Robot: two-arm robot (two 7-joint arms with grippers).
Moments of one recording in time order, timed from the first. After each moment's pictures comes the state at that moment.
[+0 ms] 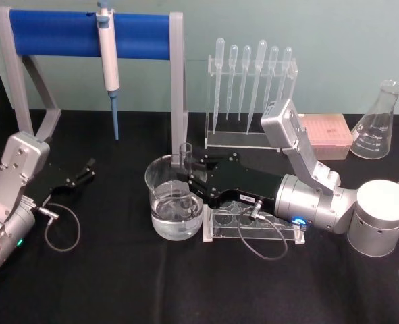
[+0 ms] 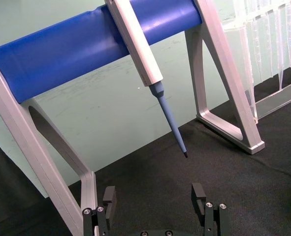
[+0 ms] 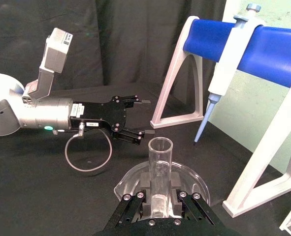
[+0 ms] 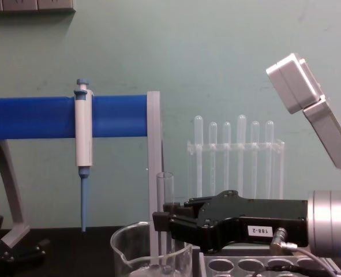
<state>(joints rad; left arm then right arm) -0.20 0.60 0.45 -1.41 -0.25 -0.12 0.03 0.46 0.43 -0.62 -1.41 0.42 0.02 0.63</state>
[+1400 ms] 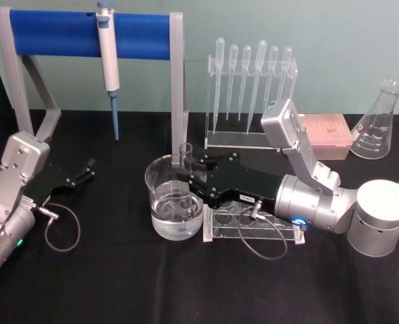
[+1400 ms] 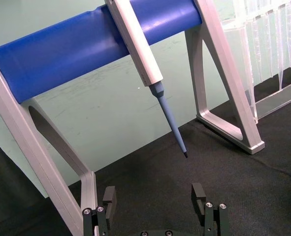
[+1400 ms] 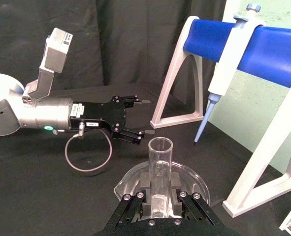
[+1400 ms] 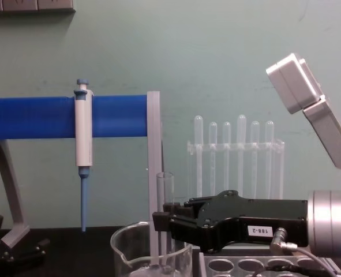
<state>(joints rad) -0.20 0.60 0.45 -1.41 -0.25 -0.12 0.03 0.46 0.43 -0.62 -1.41 0.42 0.02 0.63</state>
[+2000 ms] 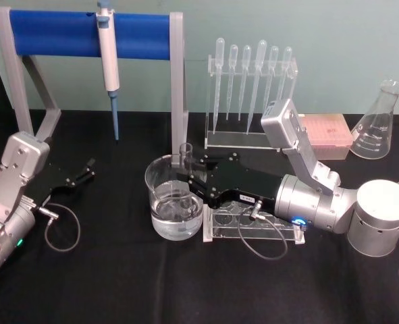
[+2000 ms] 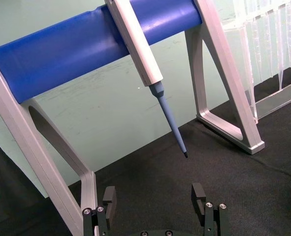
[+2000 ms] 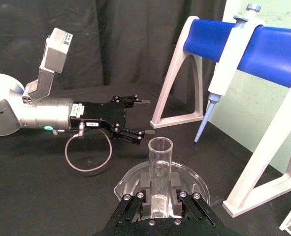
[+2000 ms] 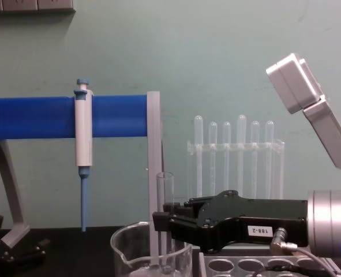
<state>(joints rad) -0.20 0.60 0.45 -1.41 -0.25 -0.12 0.03 0.46 0.43 -0.62 -1.41 0.42 0.02 0.63</state>
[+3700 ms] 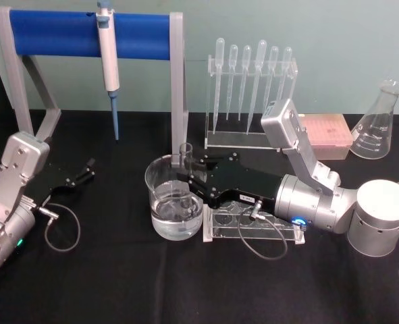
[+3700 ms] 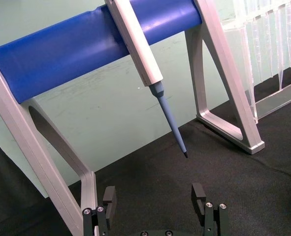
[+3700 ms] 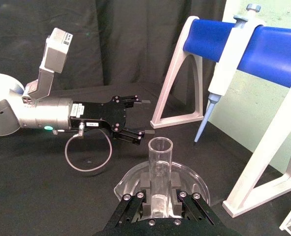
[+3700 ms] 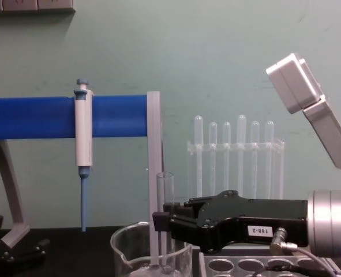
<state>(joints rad) -0.20 0.60 0.45 -1.41 -0.25 -0.12 0.03 0.46 0.43 -0.62 -1.41 0.42 0.02 0.63</state>
